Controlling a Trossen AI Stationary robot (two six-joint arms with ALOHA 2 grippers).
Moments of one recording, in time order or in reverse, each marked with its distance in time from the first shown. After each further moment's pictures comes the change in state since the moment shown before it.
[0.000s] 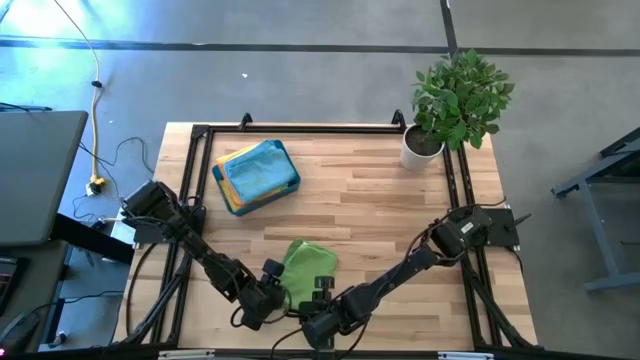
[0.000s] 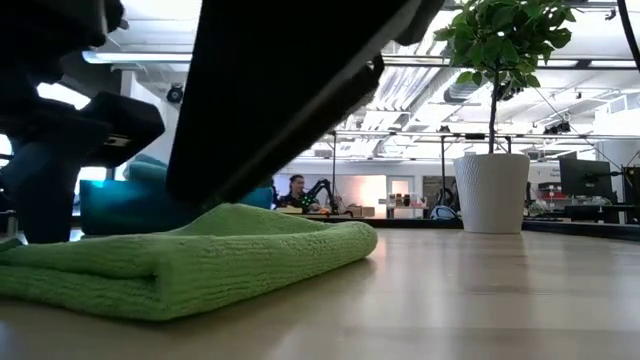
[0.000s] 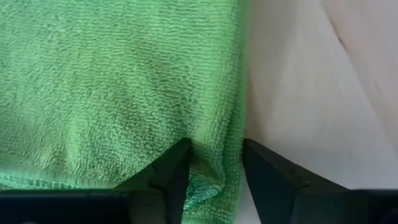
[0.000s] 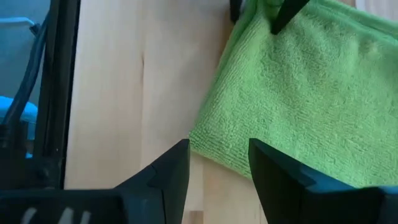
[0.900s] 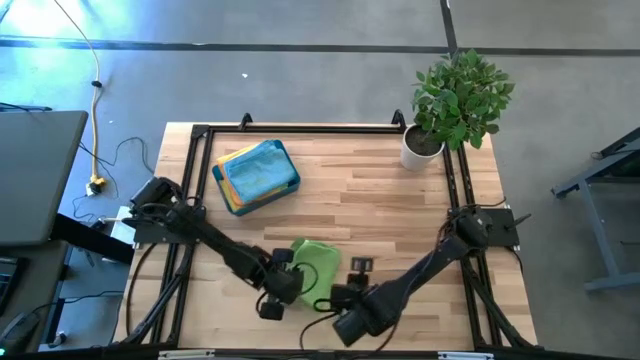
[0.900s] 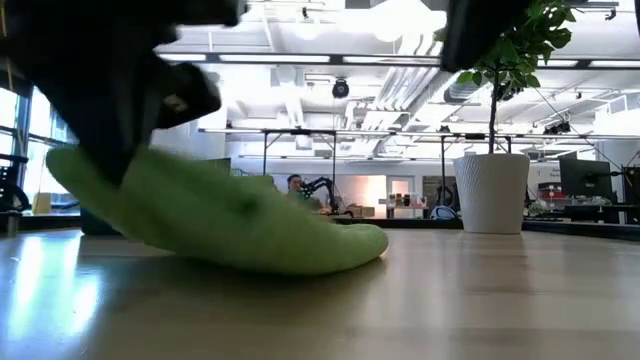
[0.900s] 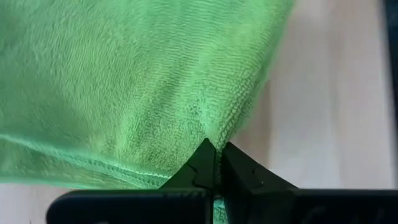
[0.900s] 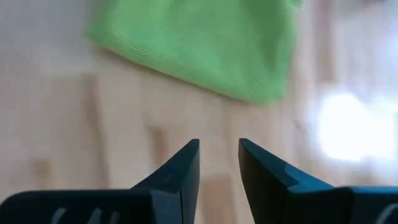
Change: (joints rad) left arm 0.134 -0.011 0.279 -0.338 0.188 -0.133; right arm 0.055 -0.189 0.000 -0.580 0.151 0.181
